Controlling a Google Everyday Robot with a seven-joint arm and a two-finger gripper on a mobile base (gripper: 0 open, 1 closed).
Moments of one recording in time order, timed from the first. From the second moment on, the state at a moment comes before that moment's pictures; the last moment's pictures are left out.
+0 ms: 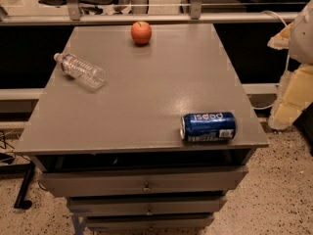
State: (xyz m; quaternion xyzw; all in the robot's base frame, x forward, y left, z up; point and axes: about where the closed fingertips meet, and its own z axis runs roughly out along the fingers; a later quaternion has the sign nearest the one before) arm 0.438 -0.216 0.977 -0.60 0.78 -0.04 0.16
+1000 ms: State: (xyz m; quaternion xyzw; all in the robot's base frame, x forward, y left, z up) arm 0.462 -0.184 0.960 -0.61 0.77 -0.01 0.19
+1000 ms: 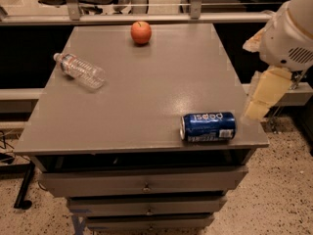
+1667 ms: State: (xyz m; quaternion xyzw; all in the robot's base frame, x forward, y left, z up) arm 0.470 -0.119 0.907 -0.62 0.77 0.02 0.18
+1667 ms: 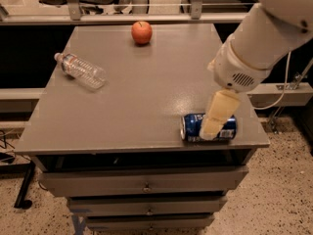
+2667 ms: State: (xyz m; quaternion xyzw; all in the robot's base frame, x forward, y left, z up) arm 0.449 -0.097 0.855 -0.64 0.75 0.02 0.16
